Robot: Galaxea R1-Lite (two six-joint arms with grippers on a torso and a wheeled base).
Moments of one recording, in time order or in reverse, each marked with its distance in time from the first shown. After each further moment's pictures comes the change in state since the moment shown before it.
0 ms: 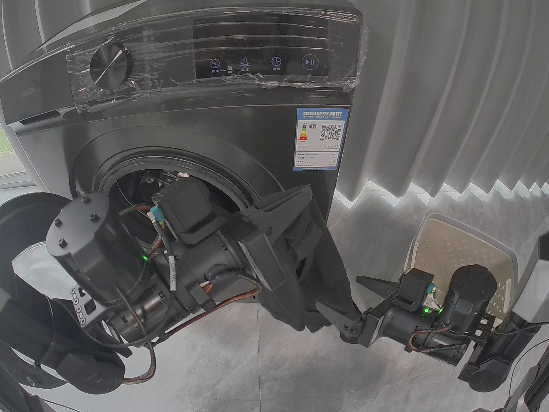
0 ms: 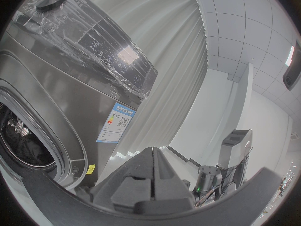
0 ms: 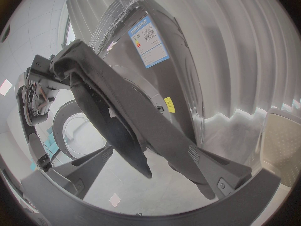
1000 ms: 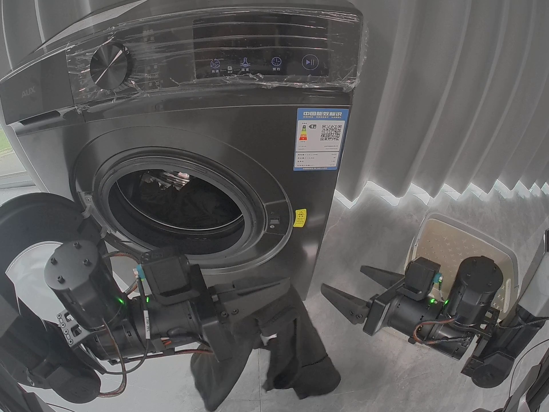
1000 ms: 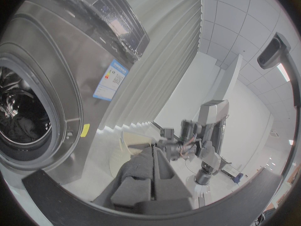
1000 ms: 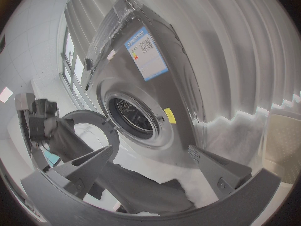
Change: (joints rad) left arm 0.112 -0.014 0.267 -0.056 -0.358 0.004; right arm -0.018 -0.023 -0.029 0.000 -0.007 0.048
